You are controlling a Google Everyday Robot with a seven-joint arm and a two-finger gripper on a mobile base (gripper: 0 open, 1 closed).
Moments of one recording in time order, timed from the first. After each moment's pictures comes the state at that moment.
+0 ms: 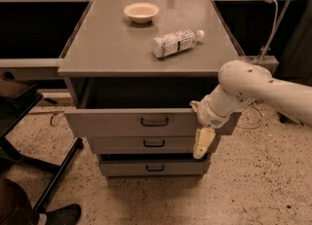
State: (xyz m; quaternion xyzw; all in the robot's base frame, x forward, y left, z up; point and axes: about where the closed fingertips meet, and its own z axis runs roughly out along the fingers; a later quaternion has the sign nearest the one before) arm 0.555 -0.137 0.652 -0.69 0.70 0.11 0.17
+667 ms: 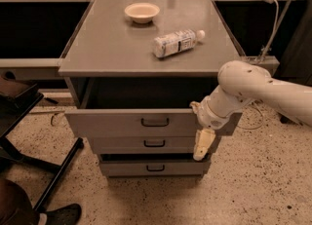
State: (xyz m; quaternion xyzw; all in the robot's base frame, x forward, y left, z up) arm 0.549 -0.136 0.648 -0.69 0.70 0.12 0.16
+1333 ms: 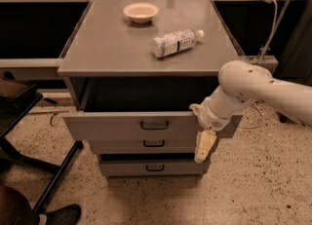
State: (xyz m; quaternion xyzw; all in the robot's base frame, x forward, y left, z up) arm 0.541 -0.137 0.651 -0.68 0.70 0.12 0.15
